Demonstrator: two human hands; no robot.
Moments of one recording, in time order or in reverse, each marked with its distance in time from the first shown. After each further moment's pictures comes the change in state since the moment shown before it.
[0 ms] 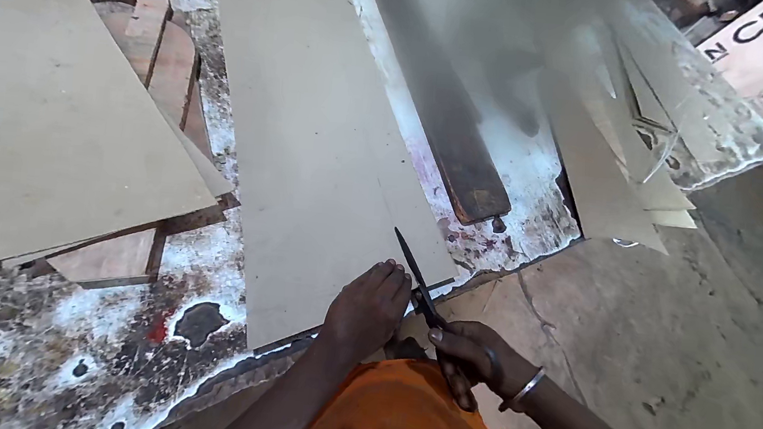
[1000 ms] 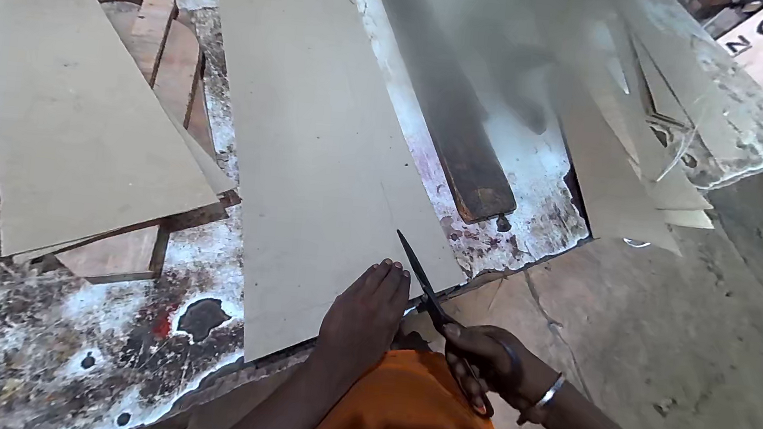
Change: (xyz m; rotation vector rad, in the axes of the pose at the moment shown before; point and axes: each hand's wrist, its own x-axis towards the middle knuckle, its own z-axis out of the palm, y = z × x) left_hand -0.003 0.015 -0.019 0.075 -0.127 -0.115; right_hand -0.016 -0.008 -0.005 0.123 -0.010 0.049
